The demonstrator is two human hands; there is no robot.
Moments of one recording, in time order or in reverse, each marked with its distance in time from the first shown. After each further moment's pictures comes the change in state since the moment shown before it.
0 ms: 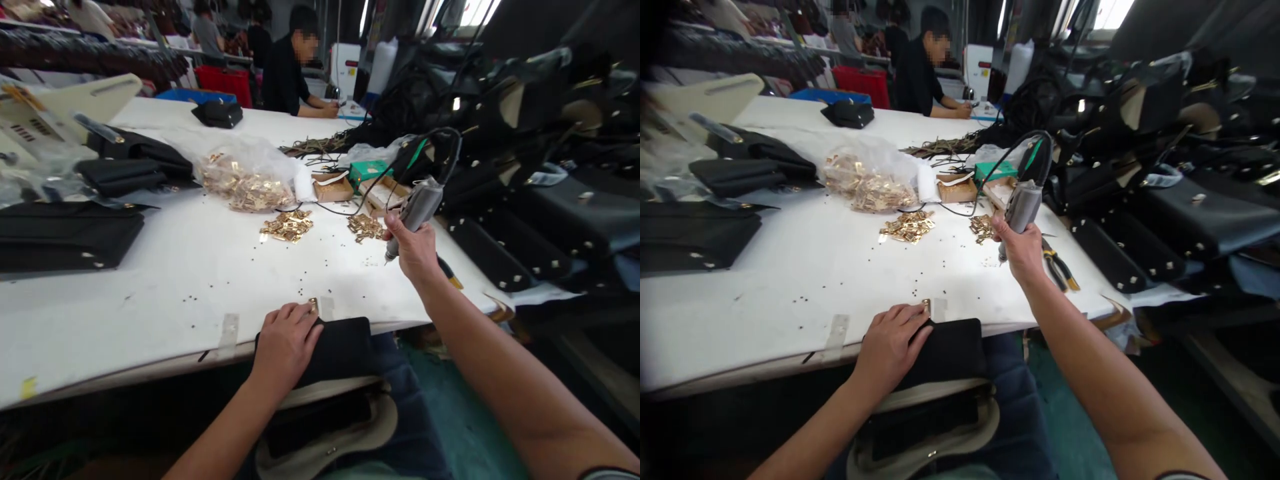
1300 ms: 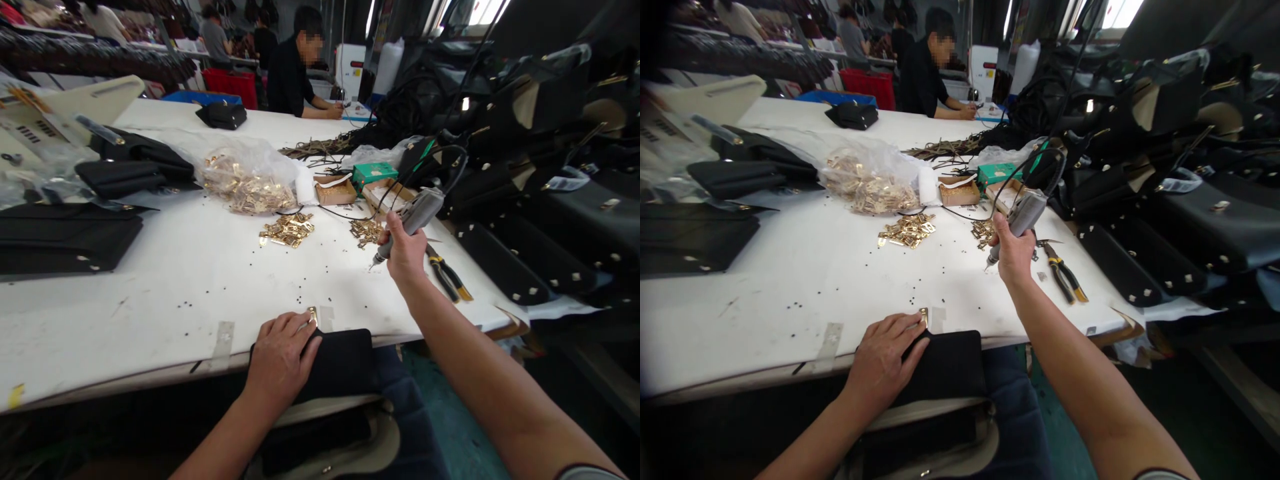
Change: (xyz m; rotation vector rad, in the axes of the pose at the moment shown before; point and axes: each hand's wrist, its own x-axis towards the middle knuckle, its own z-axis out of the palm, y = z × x) left_hand 0.001 0.002 0.002 -0.060 0.021 -0.030; right_hand 0.014 0.027 0.031 0.192 0.182 0.071
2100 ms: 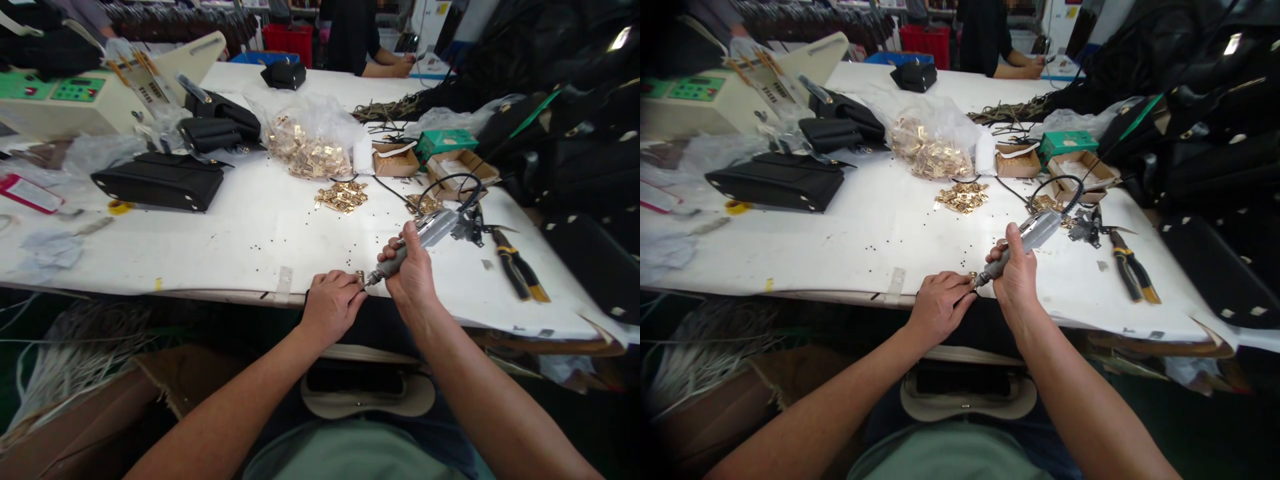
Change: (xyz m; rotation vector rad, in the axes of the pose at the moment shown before) left_hand -0.006 0.003 -0.003 -0.087 -0.049 -0.079; right_hand -0.132 0.002 0.039 0.293 -0.160 0.511
